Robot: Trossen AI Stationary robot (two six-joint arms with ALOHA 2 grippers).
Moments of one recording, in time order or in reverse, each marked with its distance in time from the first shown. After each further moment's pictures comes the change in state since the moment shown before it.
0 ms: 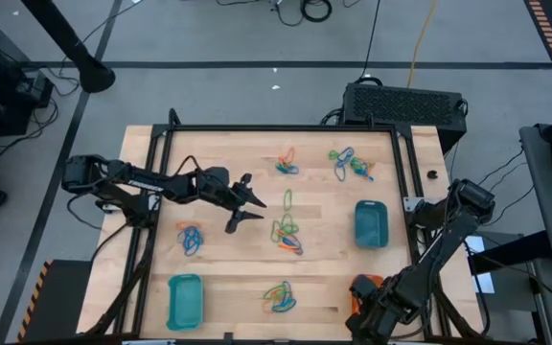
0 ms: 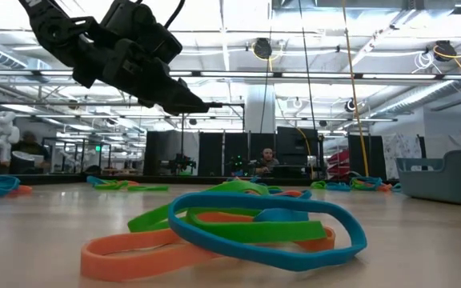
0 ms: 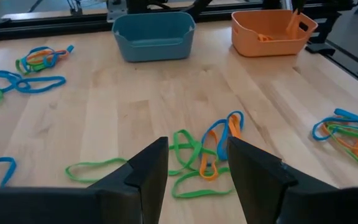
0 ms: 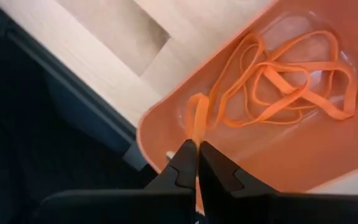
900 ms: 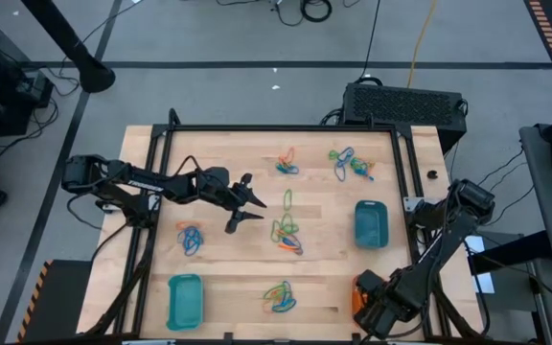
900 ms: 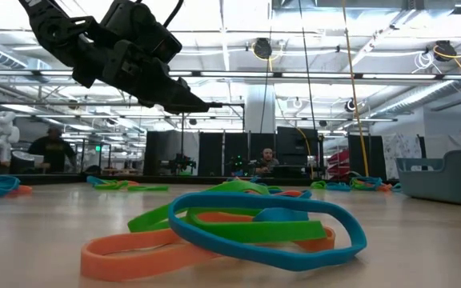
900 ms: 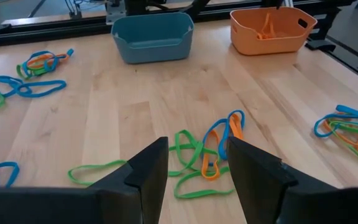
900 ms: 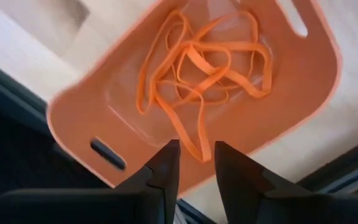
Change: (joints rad) left arm 0.000 0.000 0.000 0.000 0.000 0.027; right arm -0.008 -0.001 0.000 -0.177 -0.106 -0.062
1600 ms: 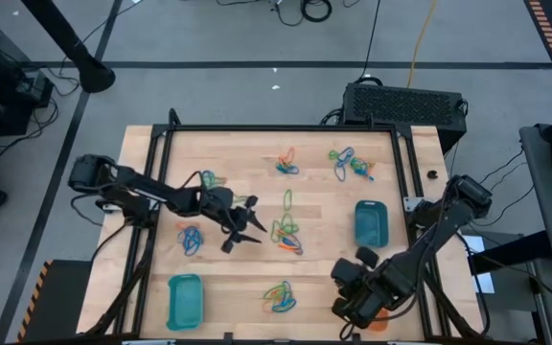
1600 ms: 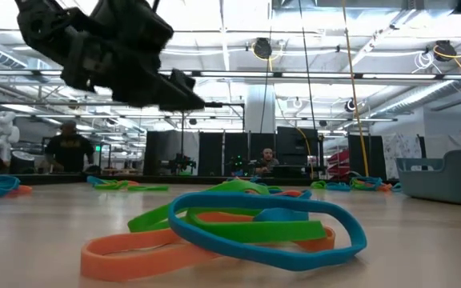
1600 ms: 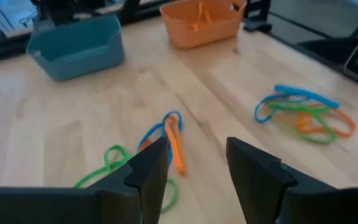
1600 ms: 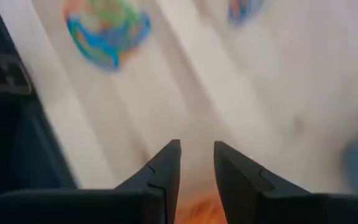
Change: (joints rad) left arm -0.177 0.102 0.000 0.077 -0.001 0.084; right arm -0.133 -0.016 0.118 0.029 0.493 -0.484
